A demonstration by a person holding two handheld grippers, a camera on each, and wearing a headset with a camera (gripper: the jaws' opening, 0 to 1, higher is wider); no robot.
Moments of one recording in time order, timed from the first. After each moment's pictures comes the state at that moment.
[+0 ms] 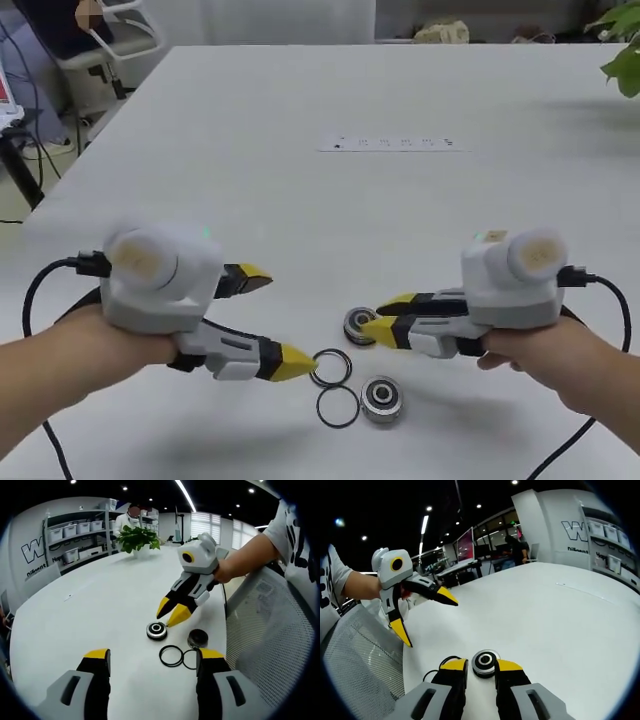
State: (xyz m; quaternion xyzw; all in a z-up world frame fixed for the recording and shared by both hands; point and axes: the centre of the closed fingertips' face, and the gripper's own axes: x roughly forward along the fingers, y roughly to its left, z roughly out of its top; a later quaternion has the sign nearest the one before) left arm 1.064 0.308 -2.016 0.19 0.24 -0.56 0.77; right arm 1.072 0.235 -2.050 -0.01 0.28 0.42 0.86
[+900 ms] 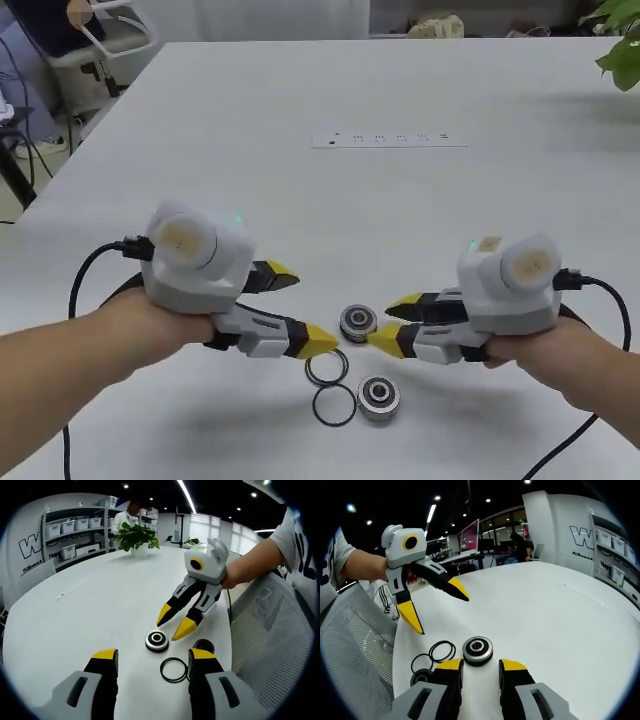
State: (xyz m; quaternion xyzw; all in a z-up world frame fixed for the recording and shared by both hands) left arm 1.076 0.277 -2.029 0.17 0.25 -0.57 0.76; right arm 1.069 0.224 -2.070 -0.07 0.28 0.43 0.86
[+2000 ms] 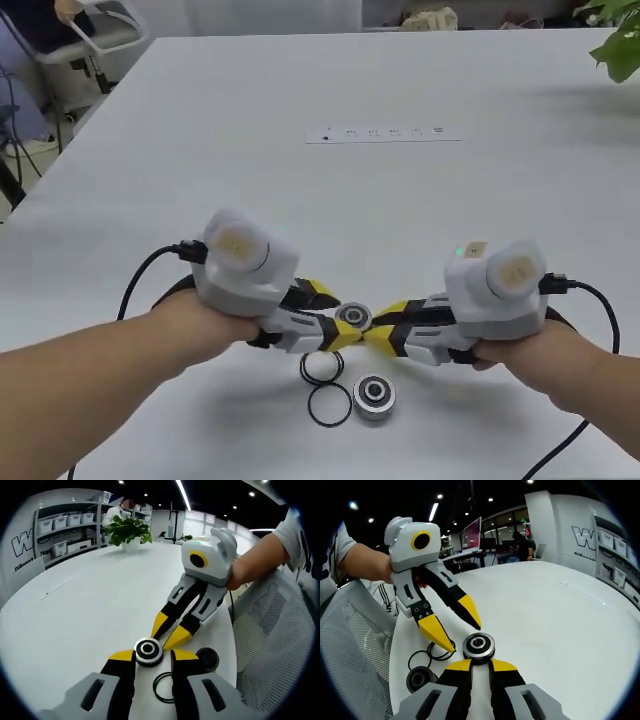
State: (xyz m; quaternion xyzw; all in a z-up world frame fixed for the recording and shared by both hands) left arm 1.075 0.239 -2.053 0.17 0.26 -0.60 0.74; right arm 1.070 0.227 -2.080 -0.07 0.28 0.43 0.85
